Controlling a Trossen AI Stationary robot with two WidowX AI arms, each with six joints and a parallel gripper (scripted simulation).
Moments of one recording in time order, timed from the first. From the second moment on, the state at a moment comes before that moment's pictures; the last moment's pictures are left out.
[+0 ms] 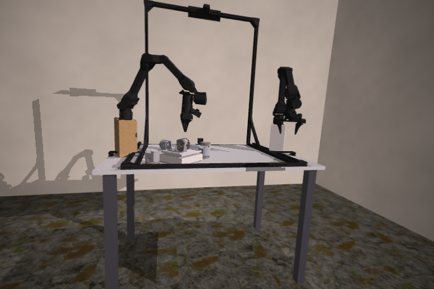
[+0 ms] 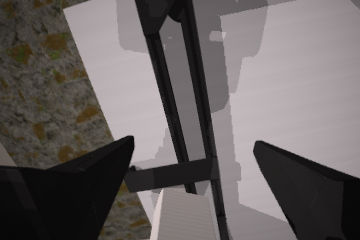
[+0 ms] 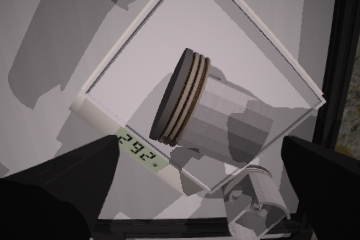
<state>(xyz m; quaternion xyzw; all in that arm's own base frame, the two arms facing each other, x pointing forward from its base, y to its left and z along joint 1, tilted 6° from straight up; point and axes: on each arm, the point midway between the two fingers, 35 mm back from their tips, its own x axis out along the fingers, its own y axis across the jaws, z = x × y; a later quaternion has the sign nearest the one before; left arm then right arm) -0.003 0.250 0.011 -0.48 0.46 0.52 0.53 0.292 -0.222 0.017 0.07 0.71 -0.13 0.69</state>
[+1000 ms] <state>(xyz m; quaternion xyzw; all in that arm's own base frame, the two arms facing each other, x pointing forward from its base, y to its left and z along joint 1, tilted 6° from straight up) -0.003 0.250 0.011 -0.48 0.46 0.52 0.53 0.292 -0.222 0.017 -0.18 0.75 0.11 0.63</state>
